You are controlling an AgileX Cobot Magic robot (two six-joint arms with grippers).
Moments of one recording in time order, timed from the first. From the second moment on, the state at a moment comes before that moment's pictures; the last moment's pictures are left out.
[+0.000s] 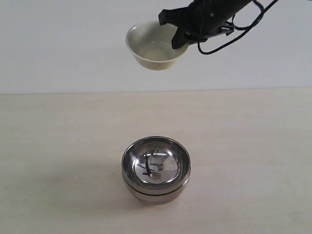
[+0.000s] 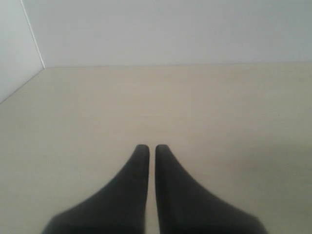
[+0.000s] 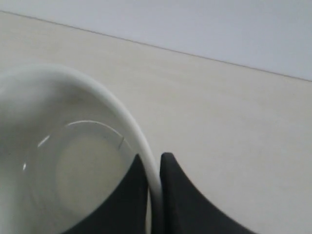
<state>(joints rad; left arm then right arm) 0.13 0.00 0.00 0.04 0.30 0.04 0.34 2.01 -2.00 0.43 0.90 -0.18</state>
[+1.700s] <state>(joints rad) 0.13 0.00 0.00 0.04 0.30 0.04 0.48 1.85 -1.21 0.66 0.59 -0.41</state>
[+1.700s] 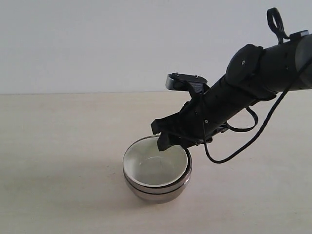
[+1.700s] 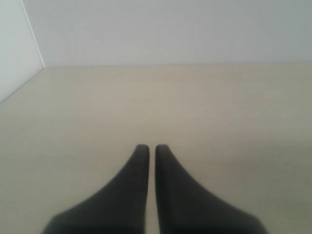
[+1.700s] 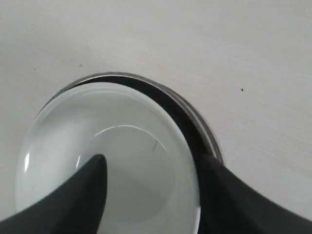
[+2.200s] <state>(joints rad) 0.13 0.00 0.00 0.04 0.30 0.04 0.55 1.83 -1.31 0.58 0.72 -0.44</state>
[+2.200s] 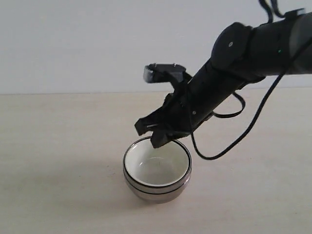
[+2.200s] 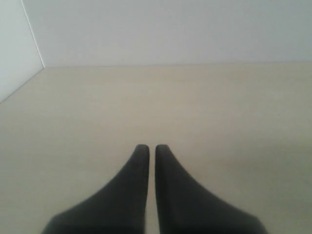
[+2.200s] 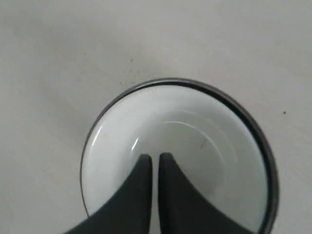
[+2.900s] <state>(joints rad) 0.13 0.00 0.00 0.04 0.30 0.04 0.61 2.01 -1.32 0.41 0.63 -0.36</state>
